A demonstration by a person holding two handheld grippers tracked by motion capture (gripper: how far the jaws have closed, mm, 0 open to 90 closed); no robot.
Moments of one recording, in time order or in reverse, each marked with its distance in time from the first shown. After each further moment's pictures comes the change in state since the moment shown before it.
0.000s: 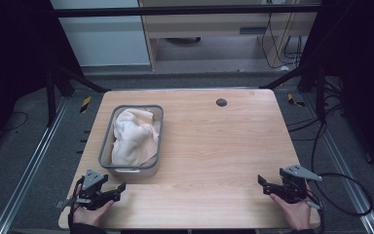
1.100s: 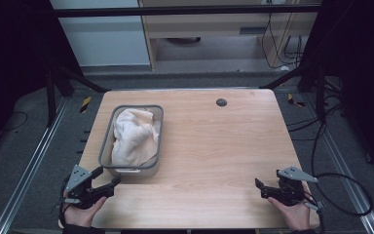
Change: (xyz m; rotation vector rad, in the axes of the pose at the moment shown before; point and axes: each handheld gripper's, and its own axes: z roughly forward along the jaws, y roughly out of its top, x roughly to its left) left arm -0.003 0.026 -0.031 -0.165 -0.031 -0.011; right arm 0.008 -0.003 0.001 0.020 0.015 -0.084
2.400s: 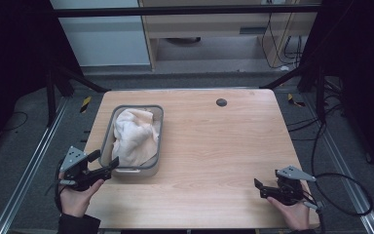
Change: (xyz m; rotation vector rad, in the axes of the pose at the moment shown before) left arm 0.010 0.050 0.004 -0.031 -0.007 0.001; right arm 0.000 0.000 0.003 0.012 0.011 -0.001
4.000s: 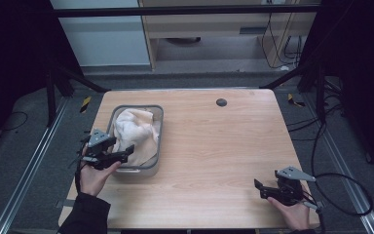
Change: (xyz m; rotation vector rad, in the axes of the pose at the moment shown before) left arm -0.005 0.025 0.064 0.126 -0.013 0.072; right arm 0.000 -0.002 0.001 0.010 0.009 0.011
